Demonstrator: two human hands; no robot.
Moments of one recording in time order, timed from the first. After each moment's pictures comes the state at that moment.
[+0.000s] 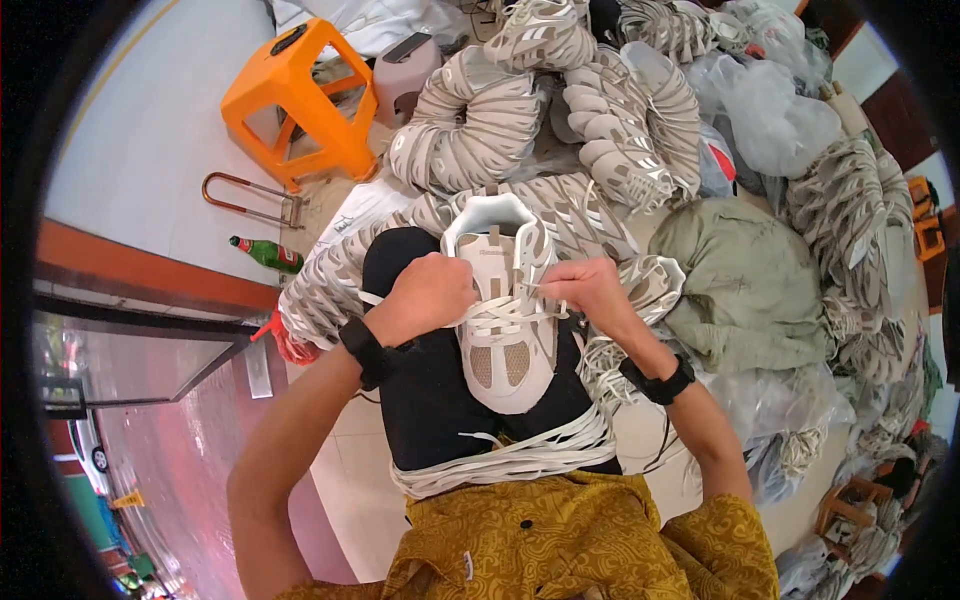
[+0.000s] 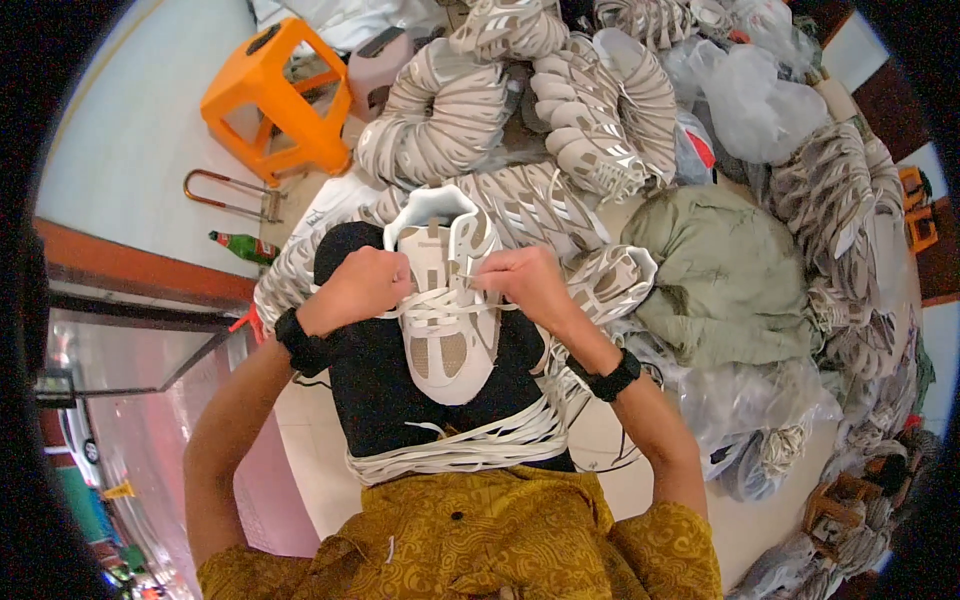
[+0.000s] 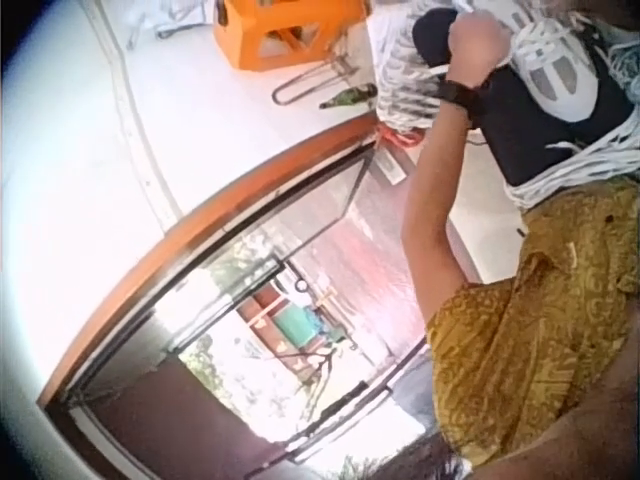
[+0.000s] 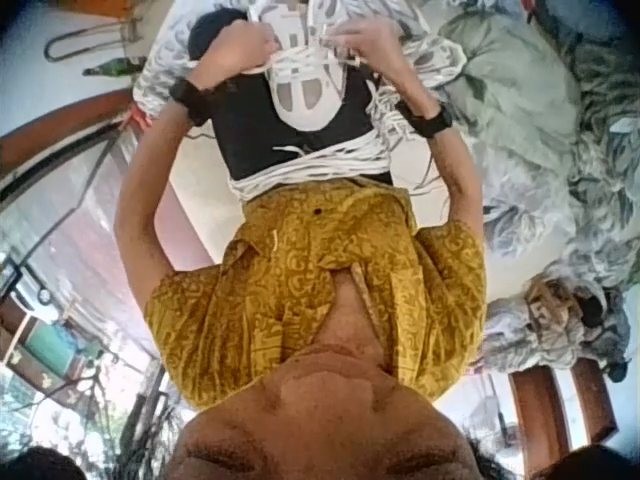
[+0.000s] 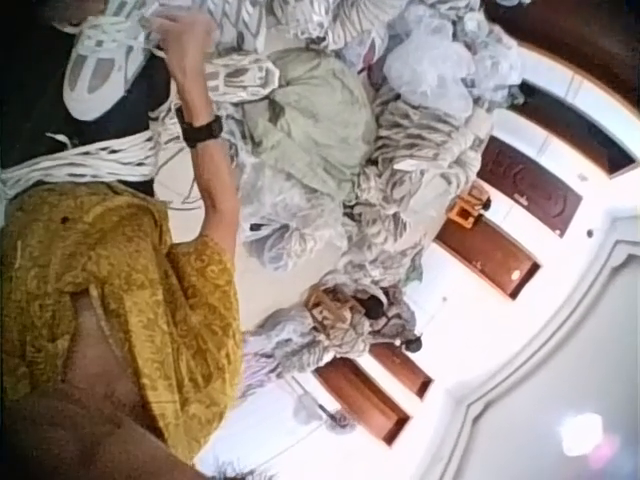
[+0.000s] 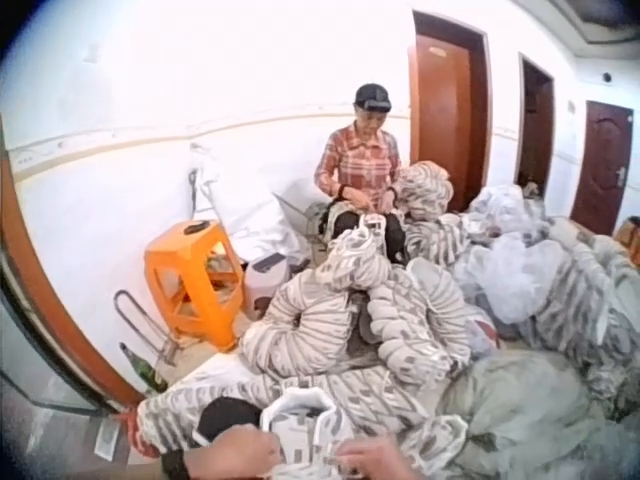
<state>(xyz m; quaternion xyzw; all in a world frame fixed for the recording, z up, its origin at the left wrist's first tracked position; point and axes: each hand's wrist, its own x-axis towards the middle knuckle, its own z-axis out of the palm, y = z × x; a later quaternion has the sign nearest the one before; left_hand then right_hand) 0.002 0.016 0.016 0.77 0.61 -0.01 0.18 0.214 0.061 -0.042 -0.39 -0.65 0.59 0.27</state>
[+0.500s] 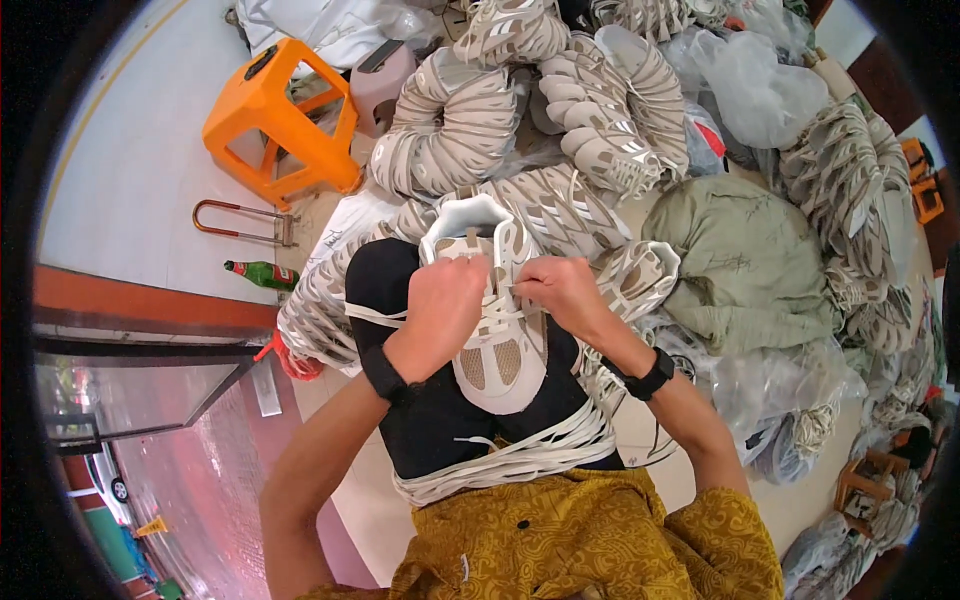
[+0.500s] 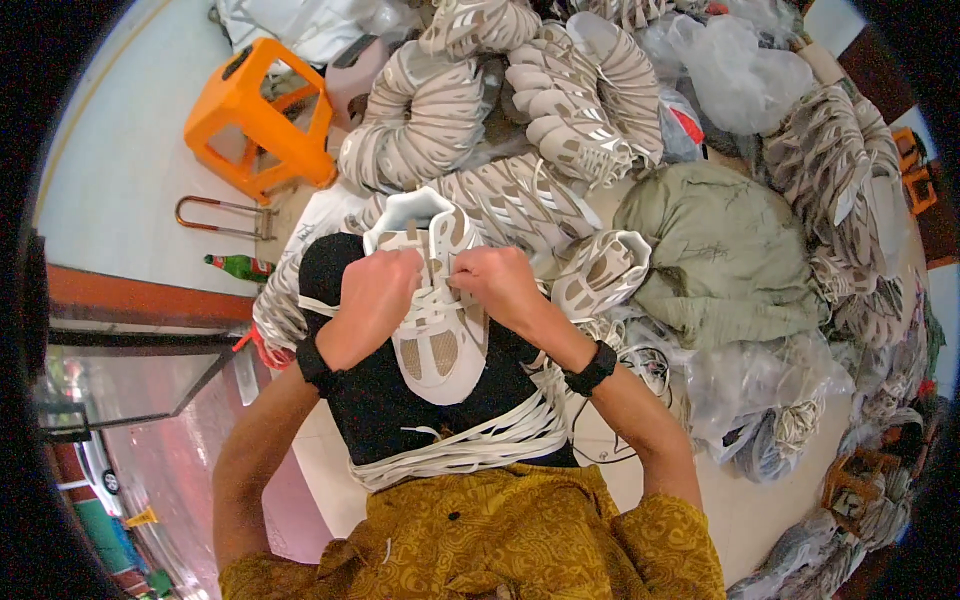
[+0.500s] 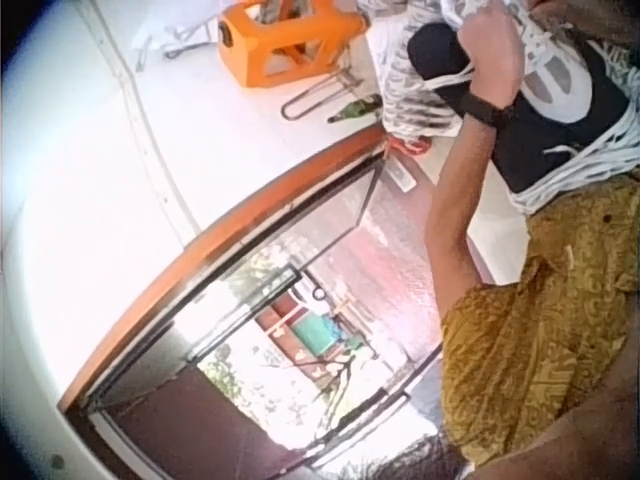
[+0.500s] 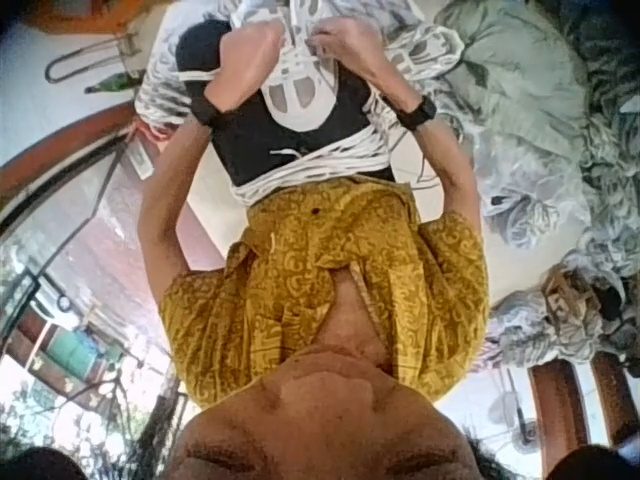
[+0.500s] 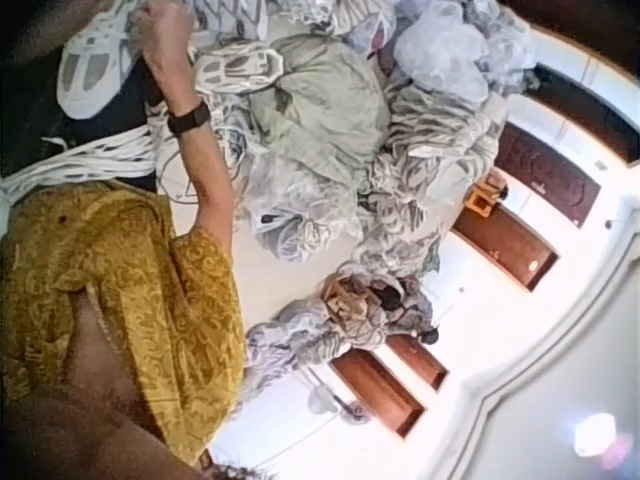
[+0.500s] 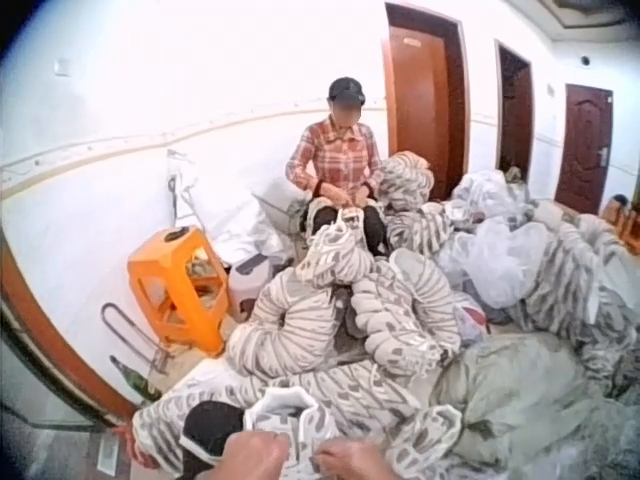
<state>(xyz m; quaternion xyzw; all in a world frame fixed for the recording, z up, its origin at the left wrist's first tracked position) 0.040 0.015 0.004 0.82 0.56 0.10 -0.01 0.206 0.056 -0.055 -0.35 -0.78 0.39 0.33</state>
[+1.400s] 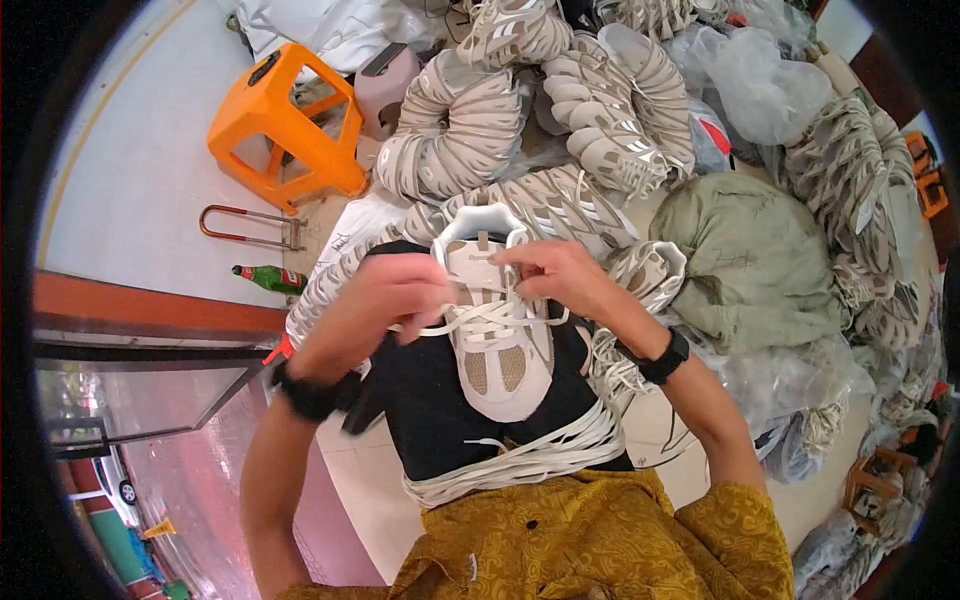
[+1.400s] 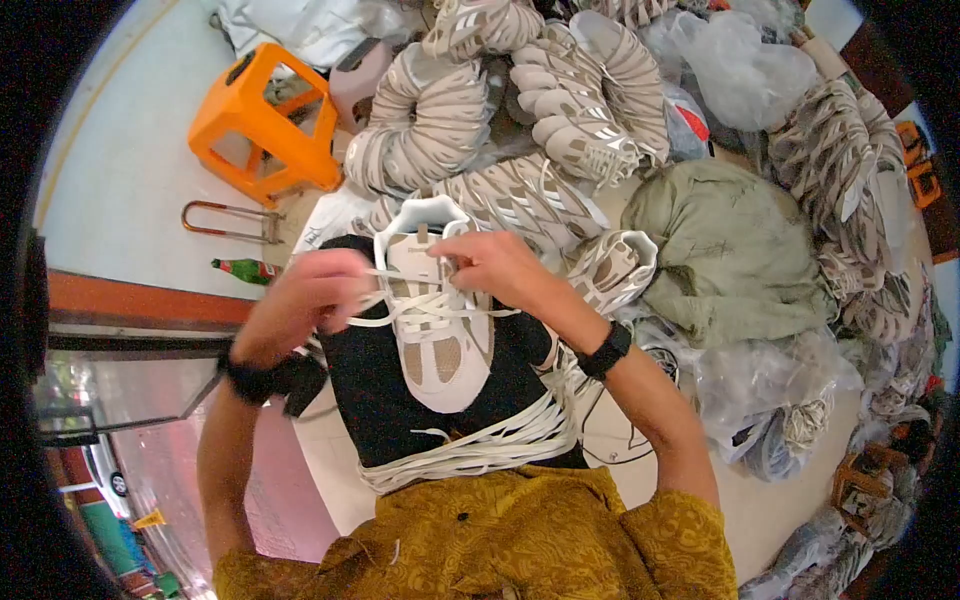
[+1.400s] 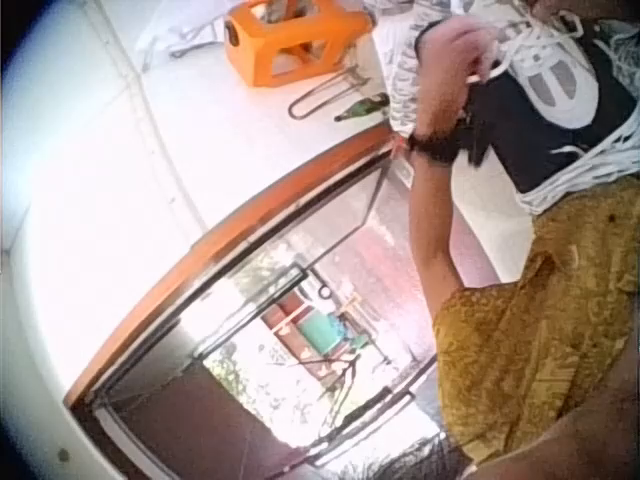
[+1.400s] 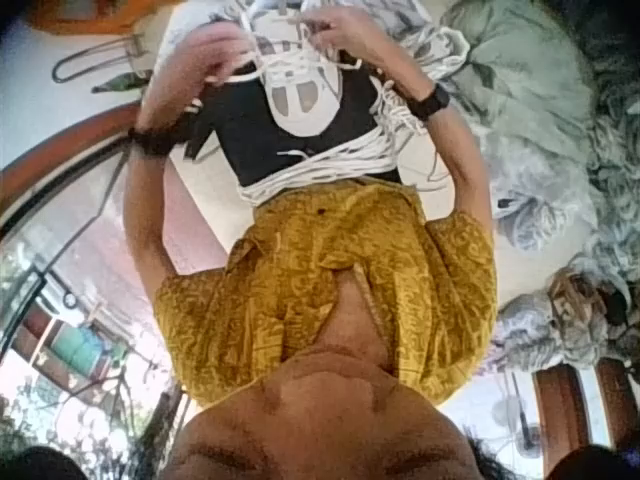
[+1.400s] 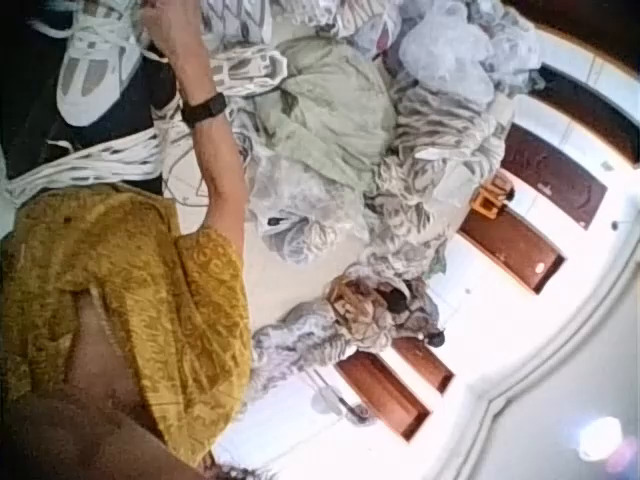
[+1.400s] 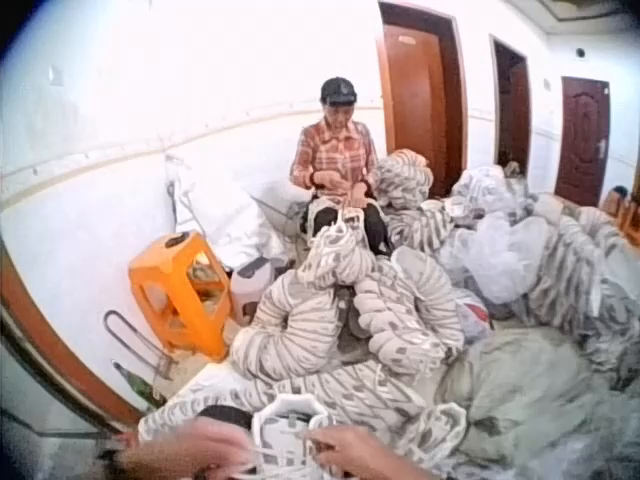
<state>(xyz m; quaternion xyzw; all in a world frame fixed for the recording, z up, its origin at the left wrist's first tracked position) -0.005 0.006 0.084 0.53 0.56 0.23 0.59 0.203 0.077 -0.037 -0.30 -0.79 0.48 0.25</state>
